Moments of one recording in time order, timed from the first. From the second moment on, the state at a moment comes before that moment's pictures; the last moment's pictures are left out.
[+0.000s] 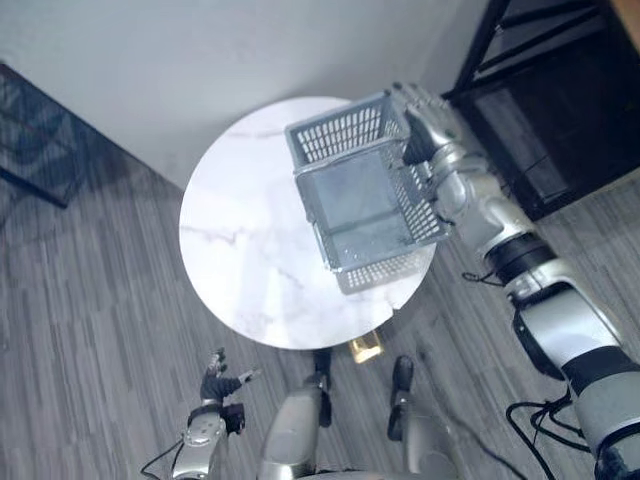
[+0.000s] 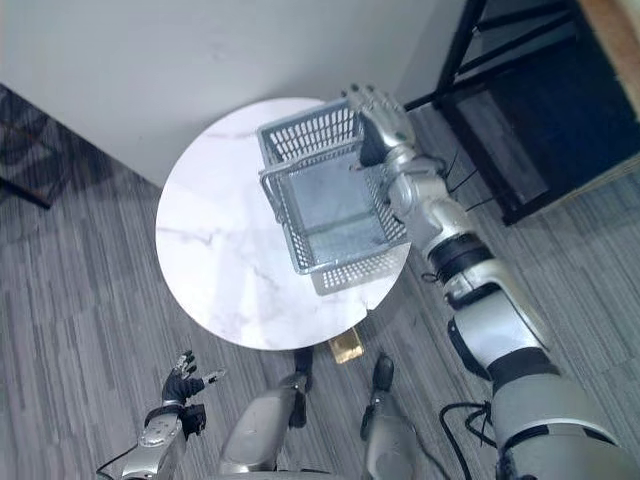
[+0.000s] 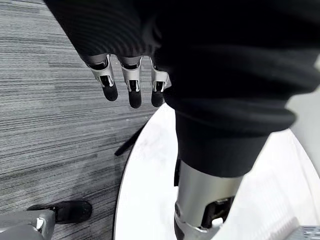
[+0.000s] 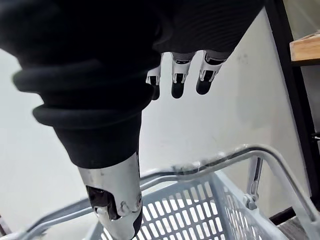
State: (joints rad) left arm 0.06 0.18 0.01 0.66 -0.23 -0.17 0.19; right arm -1.23 -0.51 0.52 0.90 -0.56 -0.03 -0.26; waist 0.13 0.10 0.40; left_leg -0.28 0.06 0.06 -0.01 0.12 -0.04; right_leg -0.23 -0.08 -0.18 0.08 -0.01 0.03
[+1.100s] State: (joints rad) left arm 0.11 0.18 0.03 0.55 -0.15 -0.14 0.17; right arm -0.14 -0.45 -0.04 0.16 -0.22 -0.04 -0.21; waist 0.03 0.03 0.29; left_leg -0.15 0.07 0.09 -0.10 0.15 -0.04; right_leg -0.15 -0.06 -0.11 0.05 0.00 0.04
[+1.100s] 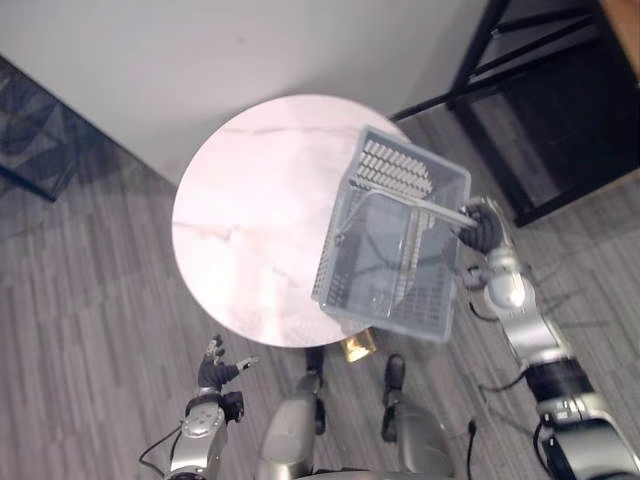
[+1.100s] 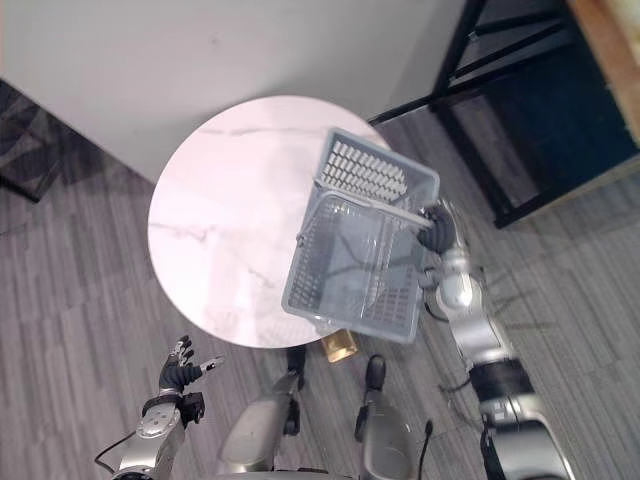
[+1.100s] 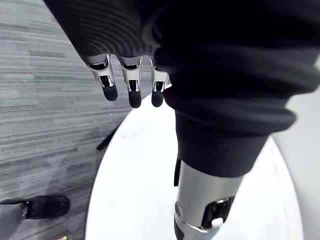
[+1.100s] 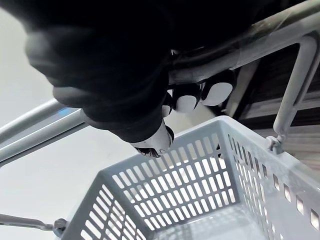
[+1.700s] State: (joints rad) left arm 0.25 0.13 0.16 0.42 -0.14 -0.09 0.13; right arm 0.20 -0.13 -0.28 0.17 0.09 -0.03 -0.17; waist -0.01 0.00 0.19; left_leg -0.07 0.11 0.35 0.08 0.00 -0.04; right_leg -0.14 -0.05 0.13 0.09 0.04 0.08
